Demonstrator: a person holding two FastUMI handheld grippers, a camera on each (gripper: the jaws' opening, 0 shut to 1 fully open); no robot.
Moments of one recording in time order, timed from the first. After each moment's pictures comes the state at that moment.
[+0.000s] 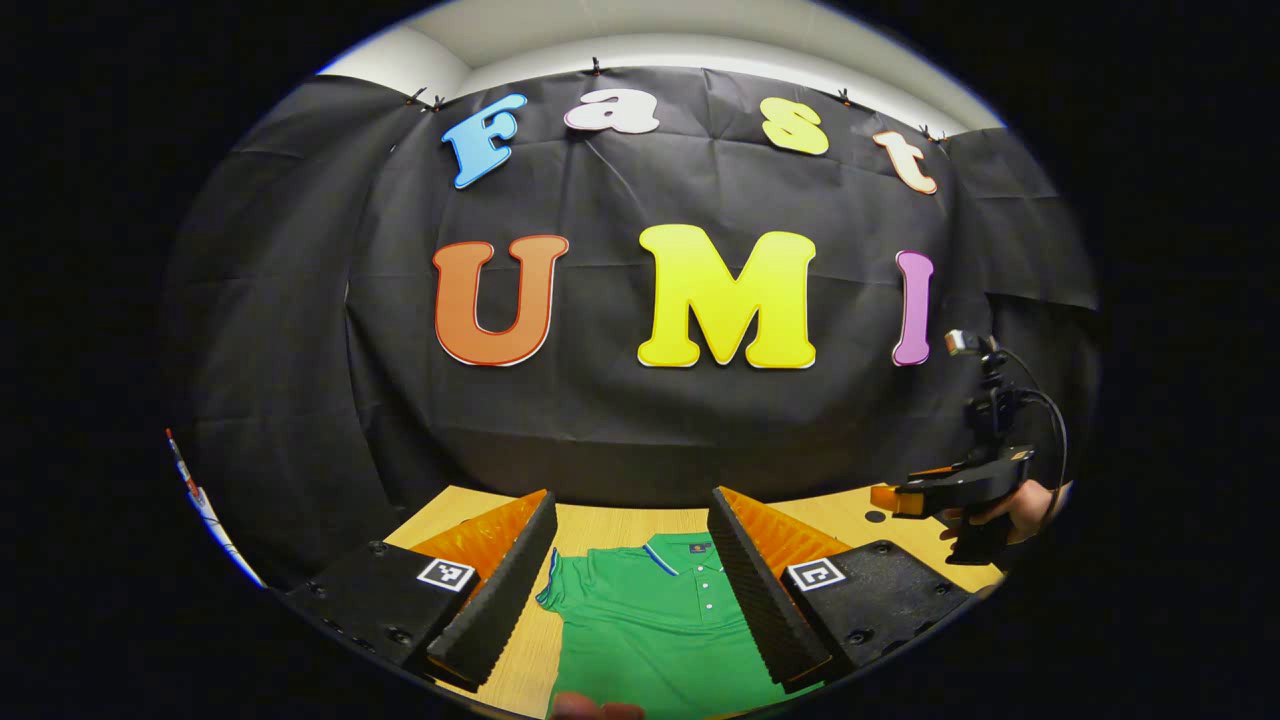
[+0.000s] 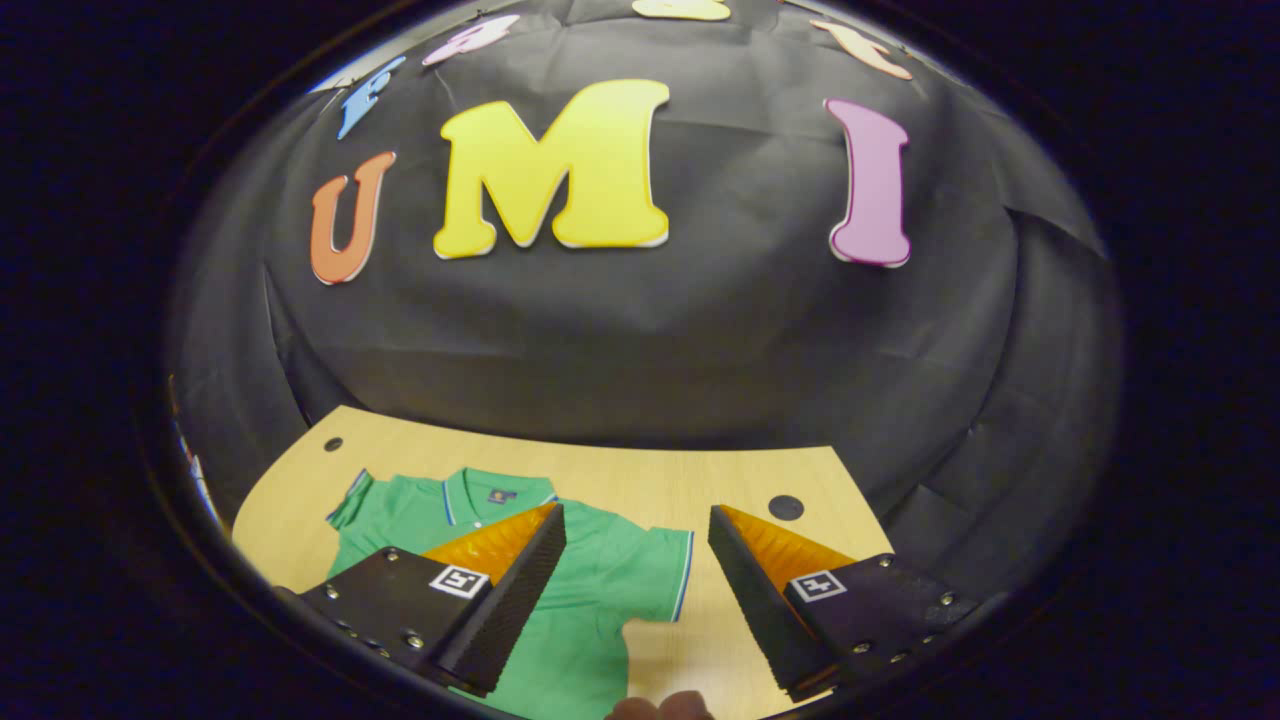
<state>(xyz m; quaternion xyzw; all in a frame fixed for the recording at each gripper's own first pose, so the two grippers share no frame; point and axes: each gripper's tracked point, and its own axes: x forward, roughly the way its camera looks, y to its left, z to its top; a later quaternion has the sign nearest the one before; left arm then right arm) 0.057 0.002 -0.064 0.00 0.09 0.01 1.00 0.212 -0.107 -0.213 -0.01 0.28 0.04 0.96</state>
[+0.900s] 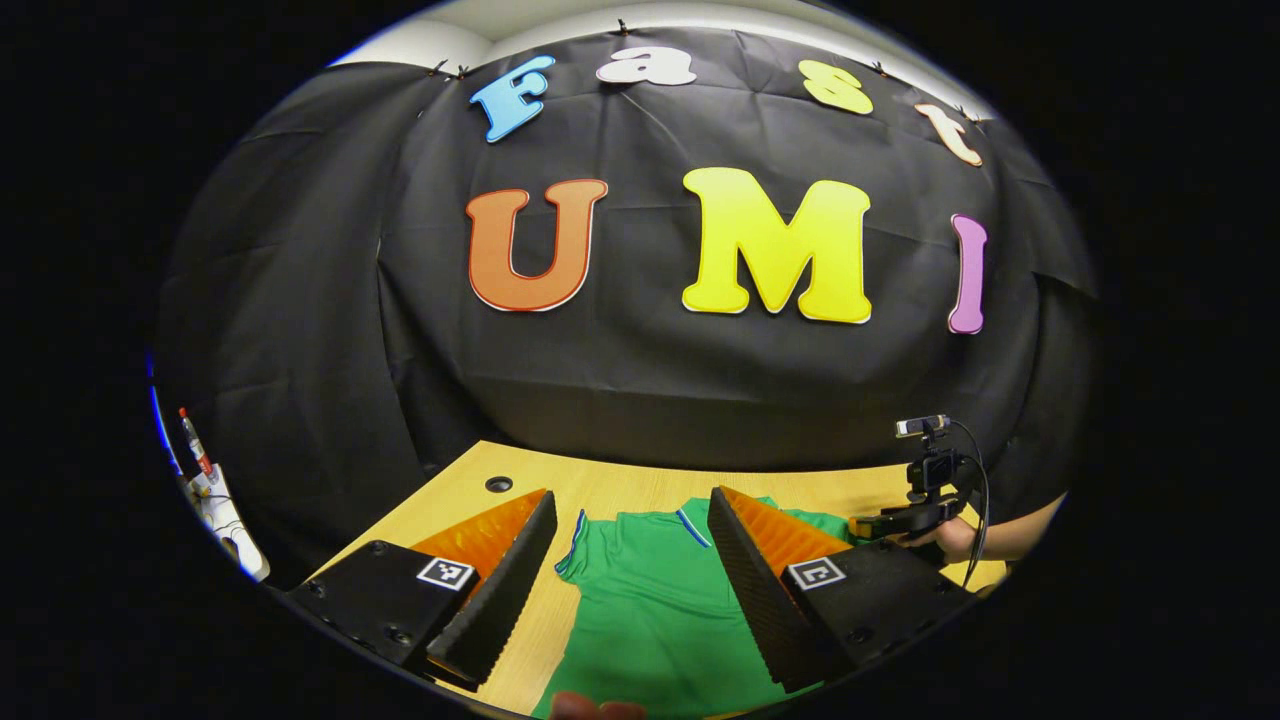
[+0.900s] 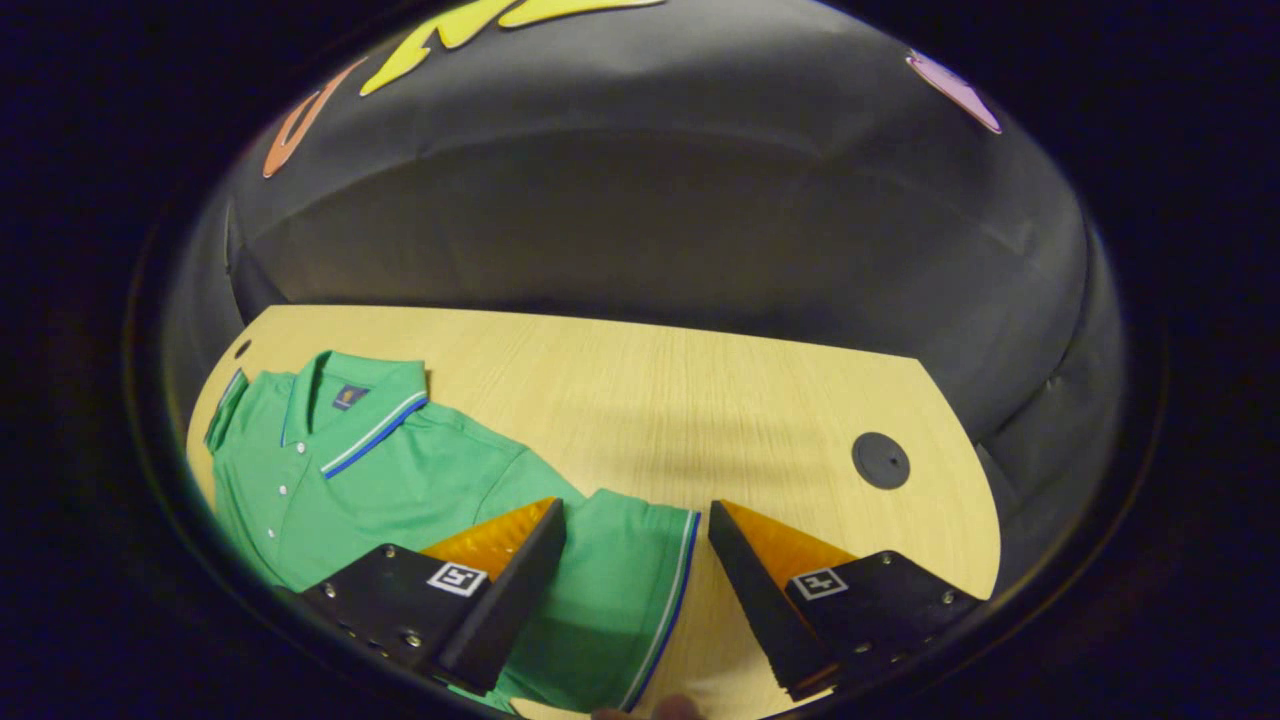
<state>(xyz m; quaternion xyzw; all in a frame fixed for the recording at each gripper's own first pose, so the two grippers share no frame) 0.074 0.021 -0.114 -0.02 0.16 0.08 0.98 0.311 -0.125 -0.411 -0.04 0.38 0.05 0.92</state>
